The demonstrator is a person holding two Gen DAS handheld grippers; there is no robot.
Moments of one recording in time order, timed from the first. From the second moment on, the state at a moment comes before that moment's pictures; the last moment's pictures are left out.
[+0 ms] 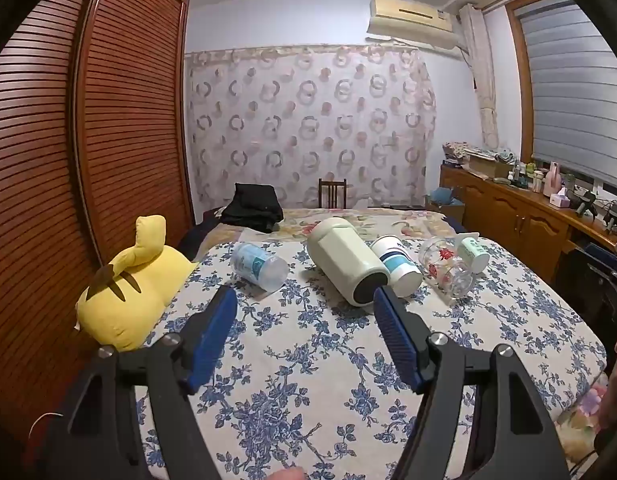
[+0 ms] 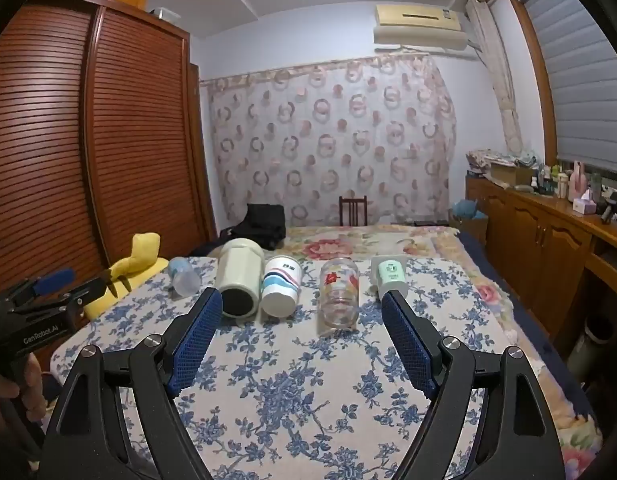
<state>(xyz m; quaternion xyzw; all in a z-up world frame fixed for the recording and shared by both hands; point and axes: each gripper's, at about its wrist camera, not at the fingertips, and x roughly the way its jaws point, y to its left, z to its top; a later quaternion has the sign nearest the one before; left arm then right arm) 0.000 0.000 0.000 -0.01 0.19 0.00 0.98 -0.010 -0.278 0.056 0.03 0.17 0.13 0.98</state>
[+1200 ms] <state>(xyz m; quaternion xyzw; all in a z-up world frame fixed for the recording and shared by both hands) 0.002 -0.001 0.000 0.00 0.18 0.00 0.98 -0.010 -0.279 0.052 0.03 0.17 0.12 0.98</state>
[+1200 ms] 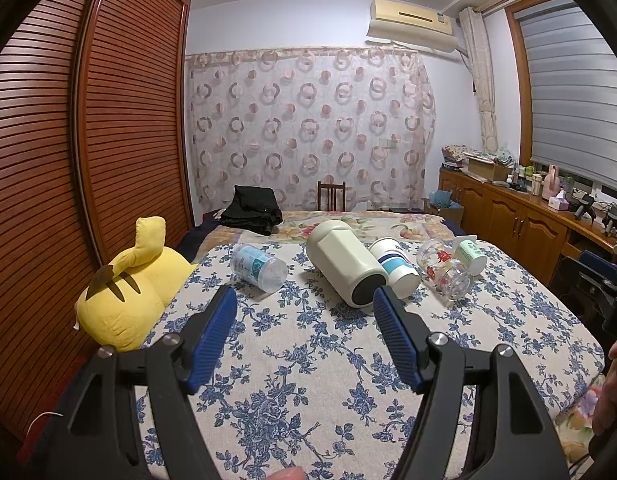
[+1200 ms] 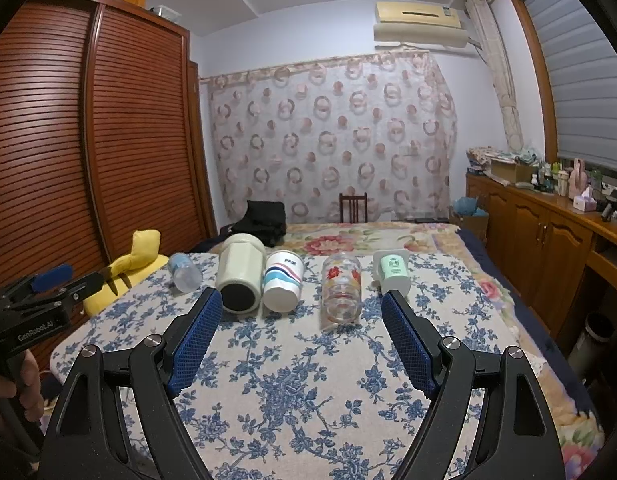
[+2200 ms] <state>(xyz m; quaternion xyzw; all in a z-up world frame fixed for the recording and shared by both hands) 0.000 0.000 0.001 -0.01 0.18 0.00 0.98 -0.009 -0.278 0.052 0.03 0.17 0.12 0.98</state>
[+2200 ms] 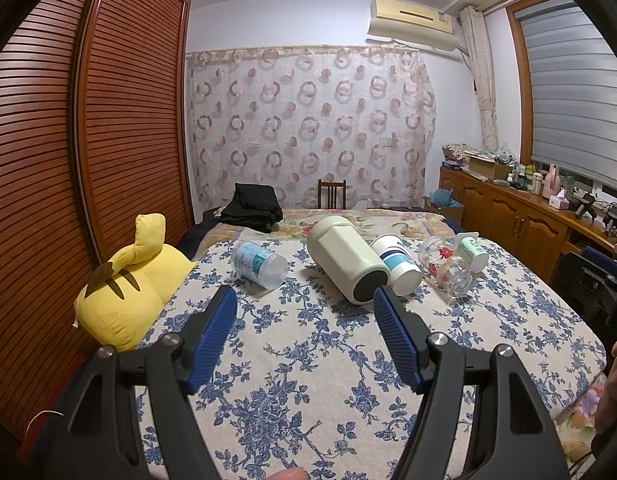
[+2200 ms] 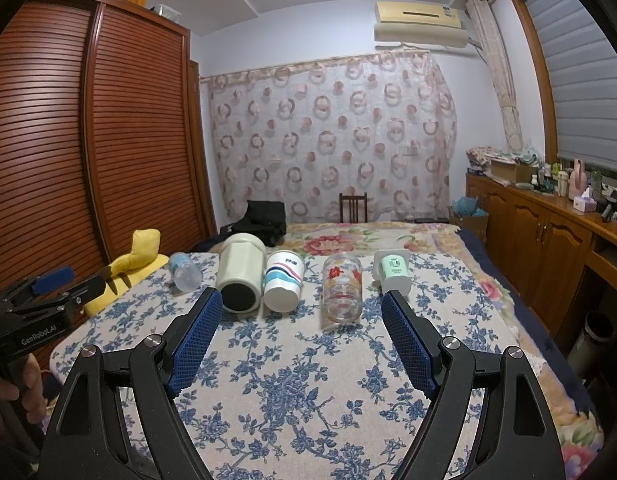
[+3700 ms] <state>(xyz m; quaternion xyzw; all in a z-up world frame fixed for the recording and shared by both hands) 0.057 0.022 -0.044 0.02 0.28 -0.04 0.96 0.081 -0.244 0.032 -0.01 0.26 0.18 0.95</state>
